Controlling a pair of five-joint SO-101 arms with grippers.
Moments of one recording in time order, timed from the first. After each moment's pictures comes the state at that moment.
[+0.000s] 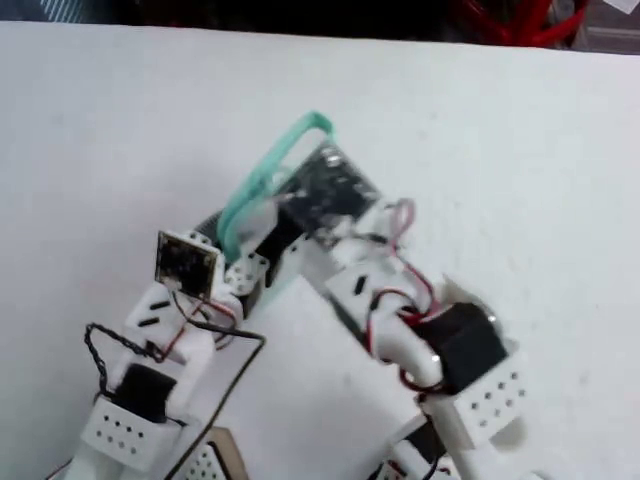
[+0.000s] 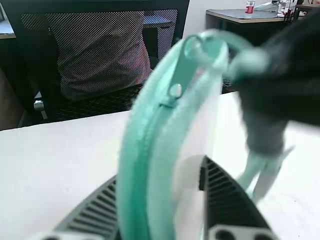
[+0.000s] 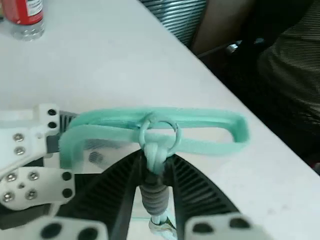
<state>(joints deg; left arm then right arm) 17.6 -83.6 82.4 21.5 0.5 -37.2 -49.0 20.8 62.4 20.7</state>
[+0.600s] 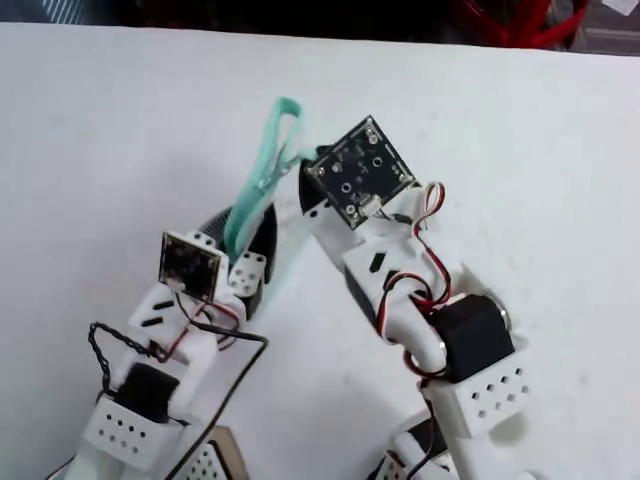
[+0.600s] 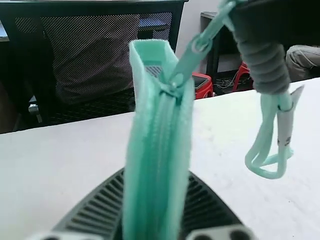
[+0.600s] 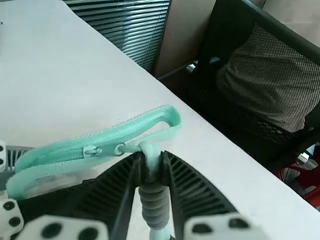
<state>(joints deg) 17.9 -83.7 82.3 21.4 0.7 -29.1 -48.9 20.6 53.8 21.0</state>
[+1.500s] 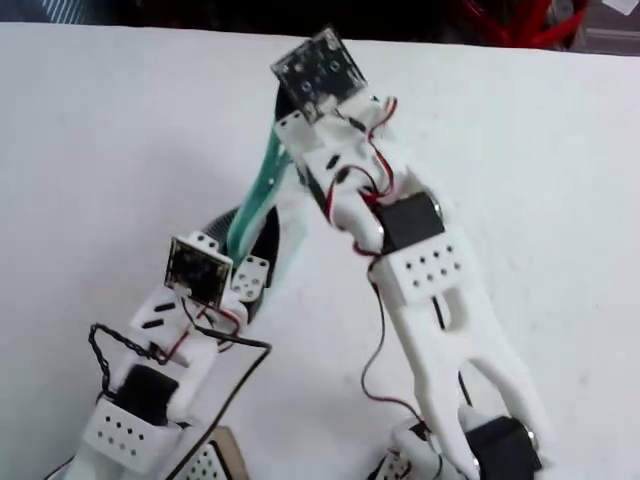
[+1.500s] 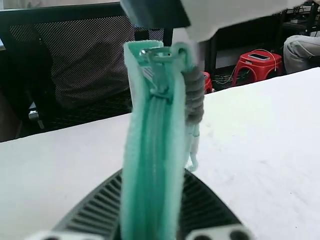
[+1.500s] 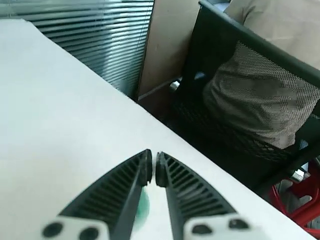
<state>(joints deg) 19.5 -84.4 82.3 22.5 -2.6 -26.2 -20.3 8.2 36.2 20.7</state>
